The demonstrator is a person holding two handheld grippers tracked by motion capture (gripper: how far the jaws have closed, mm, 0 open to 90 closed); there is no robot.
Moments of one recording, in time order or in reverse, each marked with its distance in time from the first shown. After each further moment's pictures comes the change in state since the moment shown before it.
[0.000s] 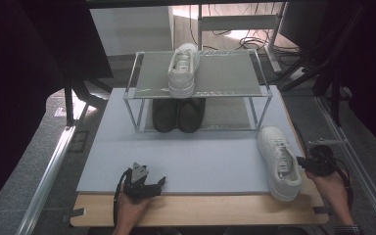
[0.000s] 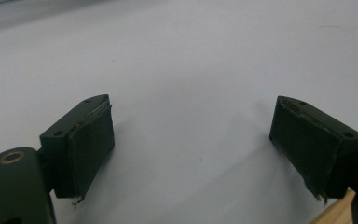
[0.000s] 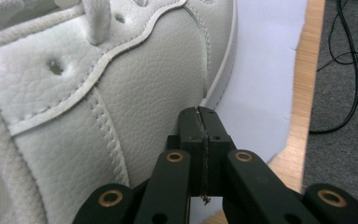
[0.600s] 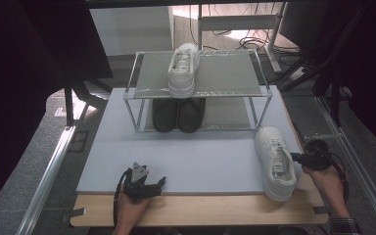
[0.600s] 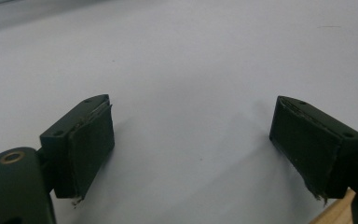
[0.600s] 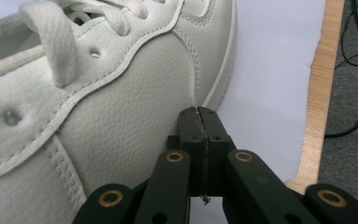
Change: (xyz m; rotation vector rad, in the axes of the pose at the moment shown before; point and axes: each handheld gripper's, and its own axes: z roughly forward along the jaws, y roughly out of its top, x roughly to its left) left arm 0.000 0.000 0.000 0.000 0.000 0.000; right arm -0.003 0.014 0.009 0.021 0.036 -0.004
